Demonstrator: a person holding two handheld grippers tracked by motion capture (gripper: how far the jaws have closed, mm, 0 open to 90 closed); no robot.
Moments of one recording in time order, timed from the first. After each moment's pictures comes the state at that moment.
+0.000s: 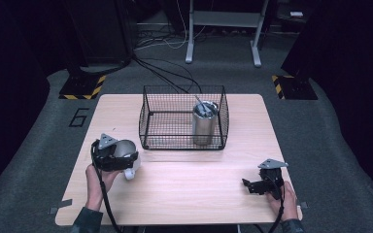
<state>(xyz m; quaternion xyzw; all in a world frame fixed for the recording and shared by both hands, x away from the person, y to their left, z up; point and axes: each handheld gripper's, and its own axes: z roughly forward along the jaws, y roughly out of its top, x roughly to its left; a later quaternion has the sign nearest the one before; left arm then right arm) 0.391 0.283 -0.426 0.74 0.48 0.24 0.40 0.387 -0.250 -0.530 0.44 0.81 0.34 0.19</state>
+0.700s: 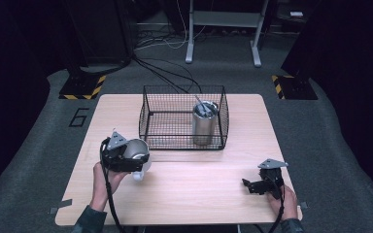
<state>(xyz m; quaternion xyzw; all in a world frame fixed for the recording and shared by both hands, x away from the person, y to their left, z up) 0.382 0.251 -0.401 0.78 0.41 0.21 0.42 0.388 -0.250 -0.530 0.44 0.81 0.34 0.19</state>
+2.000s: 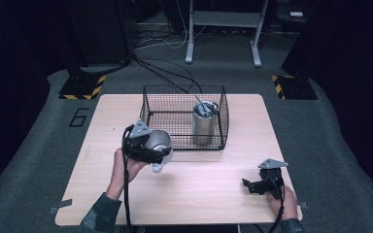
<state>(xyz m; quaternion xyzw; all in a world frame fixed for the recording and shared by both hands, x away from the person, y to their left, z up) 0.404 0.194 -0.371 0.81 0.34 0.19 0.45 0.388 -0.250 -0.530 0.44 0.81 0.34 0.19</state>
